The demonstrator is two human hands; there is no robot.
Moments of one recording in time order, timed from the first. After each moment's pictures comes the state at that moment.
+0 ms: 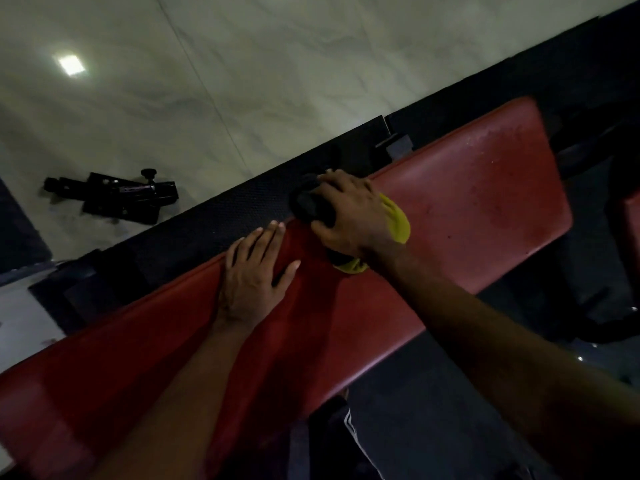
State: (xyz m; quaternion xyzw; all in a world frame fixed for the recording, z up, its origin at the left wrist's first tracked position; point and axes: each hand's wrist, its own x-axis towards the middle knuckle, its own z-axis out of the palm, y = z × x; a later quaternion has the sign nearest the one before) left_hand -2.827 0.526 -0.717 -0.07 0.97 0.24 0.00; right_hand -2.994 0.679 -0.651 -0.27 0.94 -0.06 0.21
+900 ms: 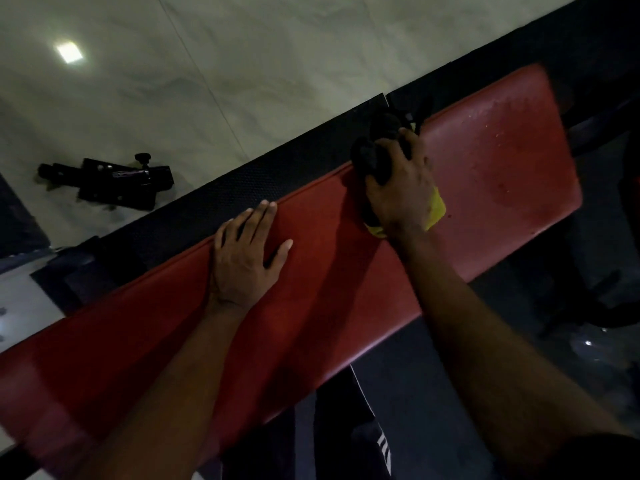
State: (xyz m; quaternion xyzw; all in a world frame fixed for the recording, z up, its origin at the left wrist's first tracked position) left_hand -2.829 0.530 -0.715 -0.10 0.97 0.24 0.02; right_hand -3.005 0.734 -0.655 -0.04 0.99 -0.11 0.07
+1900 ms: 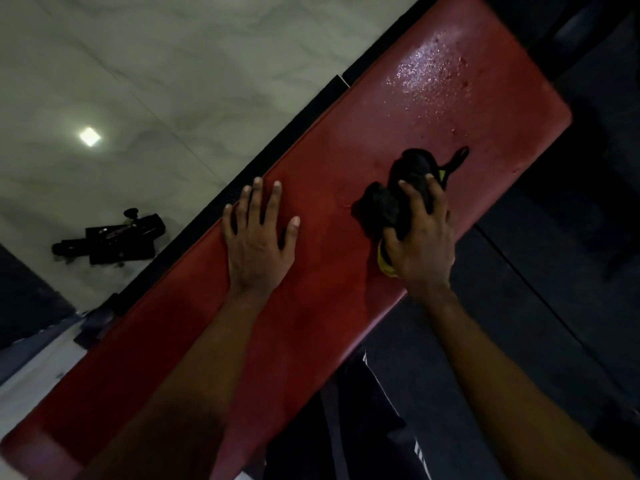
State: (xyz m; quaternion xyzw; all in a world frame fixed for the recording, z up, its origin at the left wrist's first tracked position) left_hand -2.896 0.617 -0.707 -0.04 0.98 0.17 0.04; right_hand -2.906 0.864 -0.658 0.11 0.98 -0.14 0.07
